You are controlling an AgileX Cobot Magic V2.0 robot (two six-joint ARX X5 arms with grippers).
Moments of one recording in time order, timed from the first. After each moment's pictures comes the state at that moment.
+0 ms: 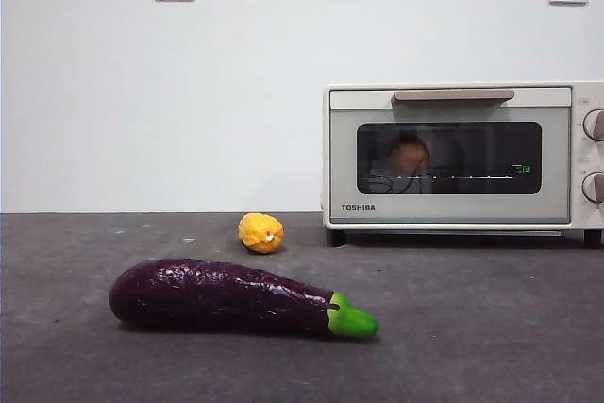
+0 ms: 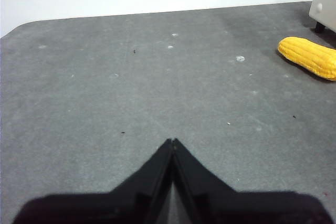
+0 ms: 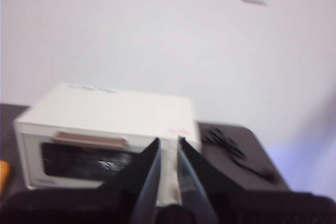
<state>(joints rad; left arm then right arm) 0.01 0.06 0.02 -0.17 0.00 0.03 0.17 0.38 0.98 -0.59 0.17 -0.17</state>
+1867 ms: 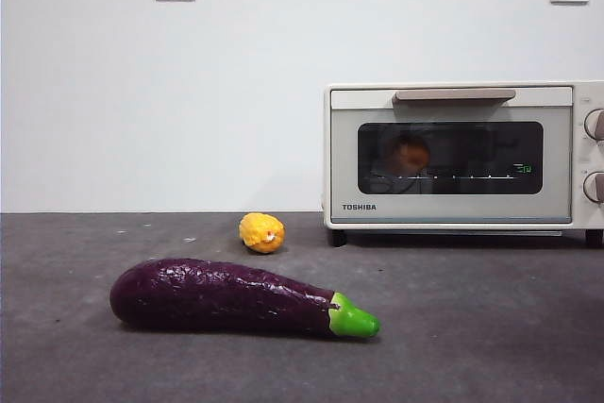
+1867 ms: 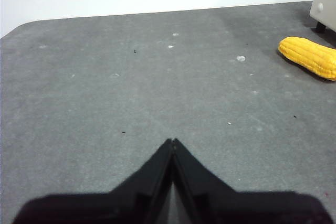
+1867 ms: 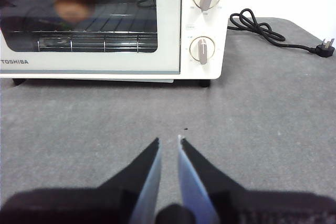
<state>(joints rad) 0.01 0.06 0.02 -0.17 0.00 0.03 -0.03 0.01 0.02 -0.19 0.00 -0.04</state>
